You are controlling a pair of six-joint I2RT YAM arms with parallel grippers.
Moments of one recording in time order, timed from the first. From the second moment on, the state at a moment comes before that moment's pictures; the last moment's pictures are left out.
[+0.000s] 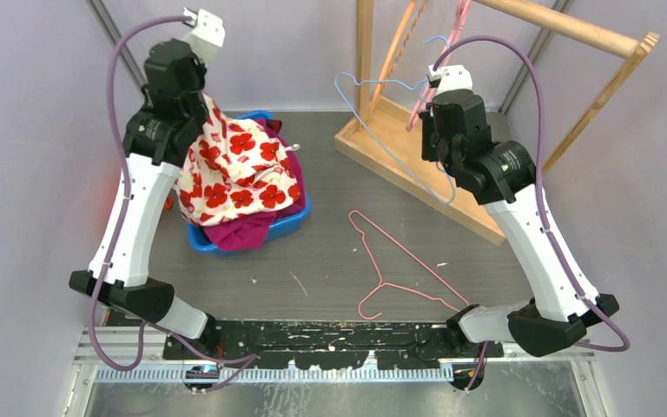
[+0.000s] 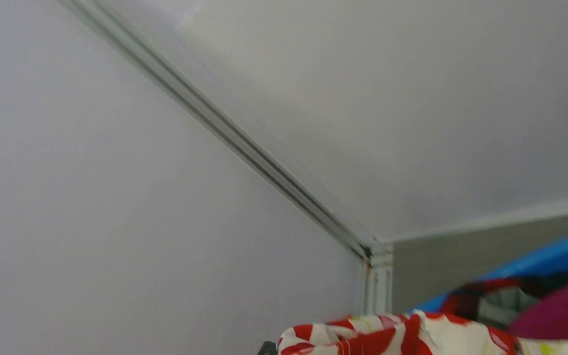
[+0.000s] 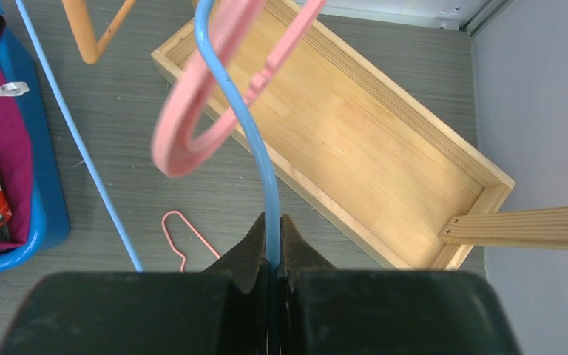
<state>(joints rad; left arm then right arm) -0.33 1.52 2.06 -0.59 -0.74 0.65 0.52 1.31 1.78 -0.98 0.47 0.16</state>
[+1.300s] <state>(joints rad) -0.29 1.43 1.63 -0.62 -0.06 -0.01 0.52 1.06 1.72 -1.47 0.47 0.17</state>
